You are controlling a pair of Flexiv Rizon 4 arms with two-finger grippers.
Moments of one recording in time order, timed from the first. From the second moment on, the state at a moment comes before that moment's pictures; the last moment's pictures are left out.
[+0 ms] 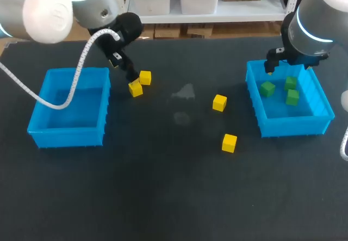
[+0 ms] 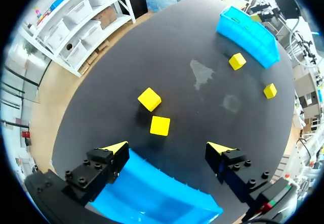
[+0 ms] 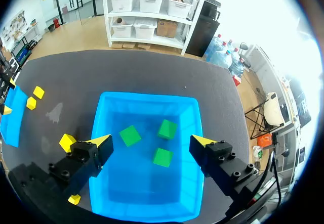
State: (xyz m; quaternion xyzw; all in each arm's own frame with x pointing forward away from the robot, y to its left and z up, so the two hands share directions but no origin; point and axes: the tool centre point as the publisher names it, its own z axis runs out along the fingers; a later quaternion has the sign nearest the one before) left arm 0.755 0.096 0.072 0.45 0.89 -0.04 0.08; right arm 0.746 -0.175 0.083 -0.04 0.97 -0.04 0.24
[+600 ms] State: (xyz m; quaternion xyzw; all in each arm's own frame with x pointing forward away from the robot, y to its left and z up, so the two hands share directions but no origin) left arm 0.766 0.086 0.046 0.46 0.89 -0.03 0.05; right arm 0.746 -0.175 0.083 -0.04 0.97 -0.04 0.24
